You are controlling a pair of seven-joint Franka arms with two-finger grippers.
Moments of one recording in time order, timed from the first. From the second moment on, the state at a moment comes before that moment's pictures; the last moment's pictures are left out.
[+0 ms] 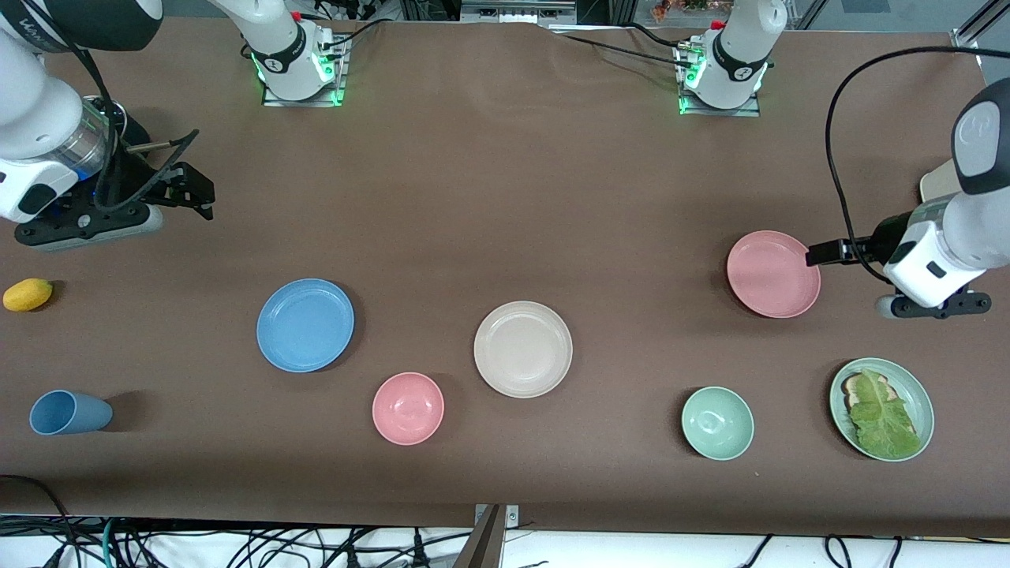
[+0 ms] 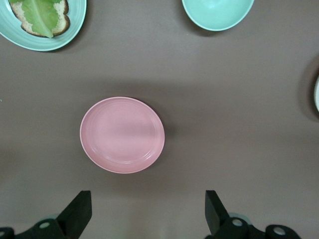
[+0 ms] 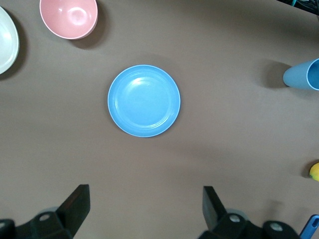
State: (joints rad) left arm -0.01 0.33 0.04 -1.46 -0.08 1.54 -0.07; right arm 0.17 0.11 0.00 -1.52 -0.06 1.63 -0.08
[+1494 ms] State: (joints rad) left arm 0.28 0.56 0.04 -1.47 -0.25 1.77 0.43; right arm 0.17 0.08 -0.04 -1.52 0.03 1.53 -0.08
